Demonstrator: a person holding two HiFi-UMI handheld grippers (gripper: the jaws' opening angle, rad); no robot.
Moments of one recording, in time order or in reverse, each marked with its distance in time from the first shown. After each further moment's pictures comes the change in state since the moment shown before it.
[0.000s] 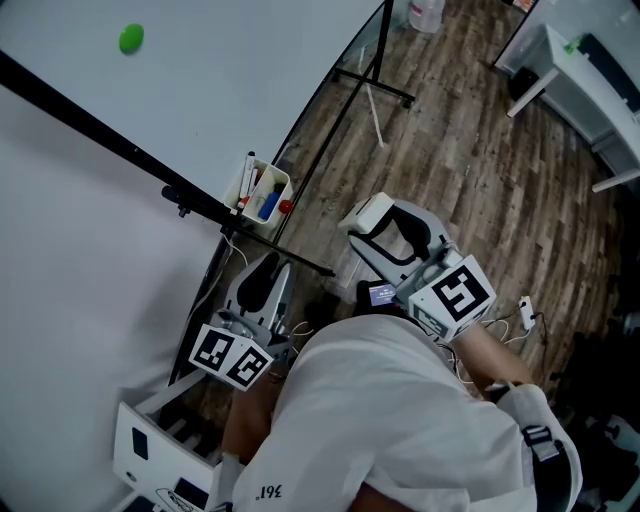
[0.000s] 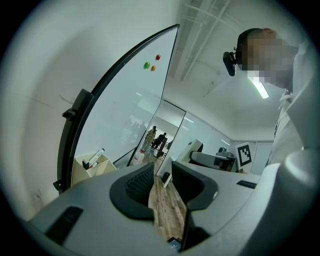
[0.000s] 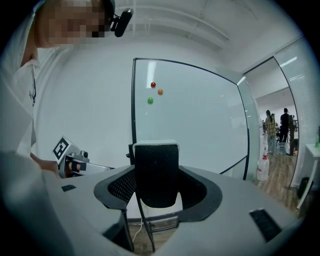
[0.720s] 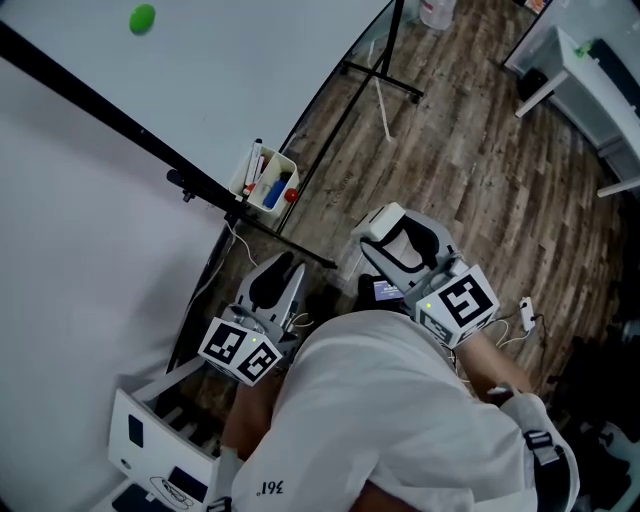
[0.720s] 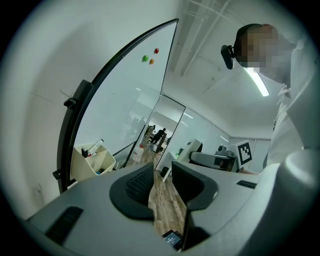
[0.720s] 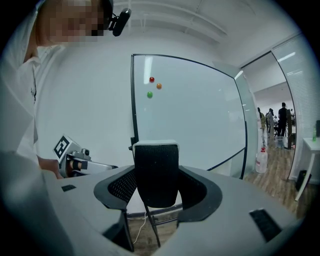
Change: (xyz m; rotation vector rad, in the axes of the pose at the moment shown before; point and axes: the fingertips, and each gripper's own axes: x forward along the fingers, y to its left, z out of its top) left arm -0.005 -0.010 -0.026 -0.004 0.058 -0.012; right arm -0.016 0.009 -0.028 0.043 0.056 -0.008
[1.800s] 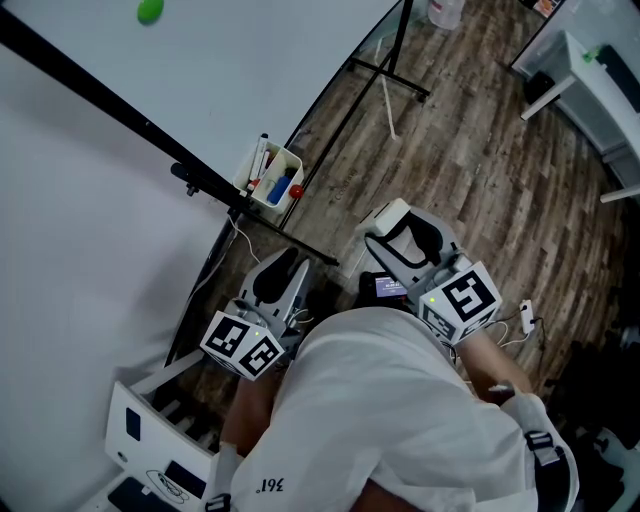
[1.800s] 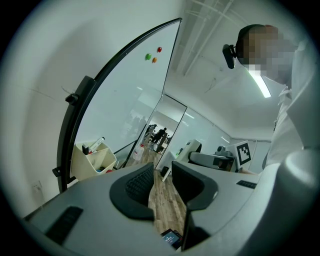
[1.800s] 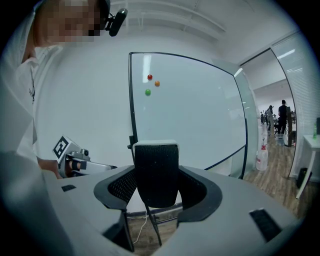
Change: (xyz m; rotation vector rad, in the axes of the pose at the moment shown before) left arm 0.003 0.004 -0.004 -0.021 0.004 0.005; right arm 0.007 -0.005 -0.006 0.017 0.015 0.006
